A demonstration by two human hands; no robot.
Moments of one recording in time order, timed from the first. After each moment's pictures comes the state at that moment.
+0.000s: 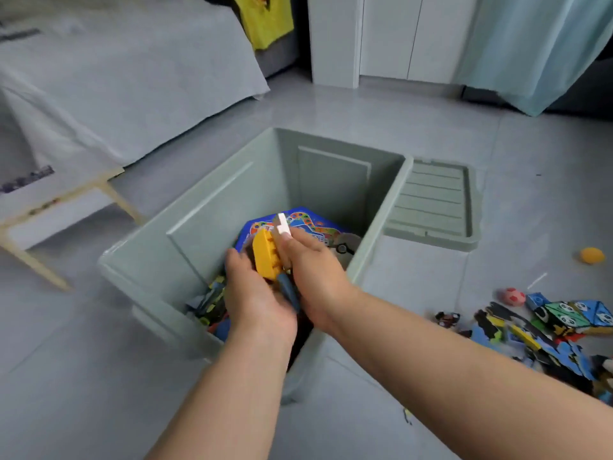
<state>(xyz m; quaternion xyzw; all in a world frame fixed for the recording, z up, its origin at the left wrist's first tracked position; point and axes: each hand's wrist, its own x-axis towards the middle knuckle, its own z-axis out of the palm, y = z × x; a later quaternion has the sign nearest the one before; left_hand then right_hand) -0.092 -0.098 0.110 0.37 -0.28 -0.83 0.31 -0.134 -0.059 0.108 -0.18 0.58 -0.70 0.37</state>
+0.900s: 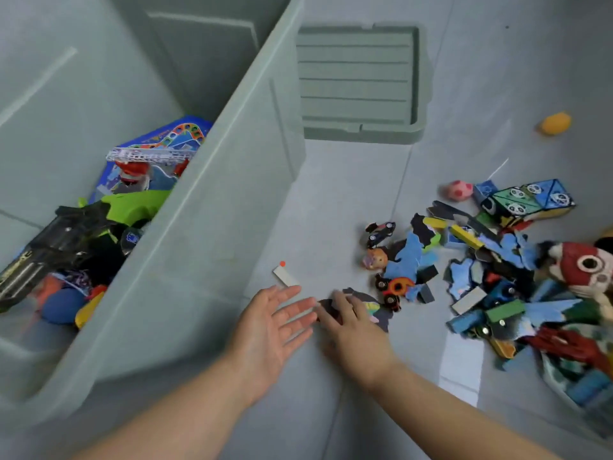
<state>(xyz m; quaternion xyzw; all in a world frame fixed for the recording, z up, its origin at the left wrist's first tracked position) -0.114 0.019 -0.055 0.49 -0.38 -0.78 -0.09 -0.163 0.151 -0.154 -0.37 0.90 -0.09 0.21</state>
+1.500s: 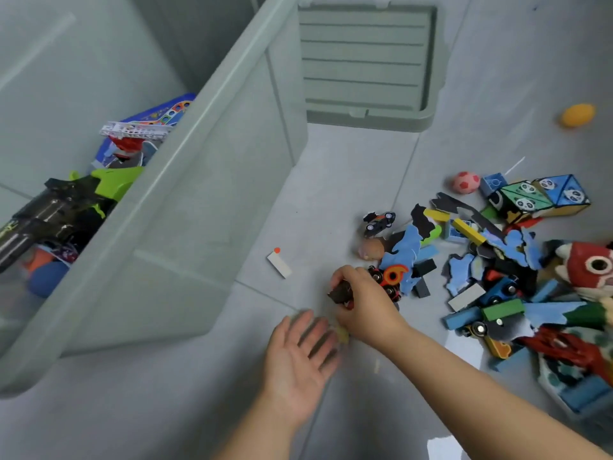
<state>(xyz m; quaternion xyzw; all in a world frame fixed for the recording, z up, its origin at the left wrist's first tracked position) -0.093 0.082 -0.120 0.54 -0.16 -0.83 0.00 -0.202 0.165 -0.139 -0.25 0.84 -0.36 0.31</state>
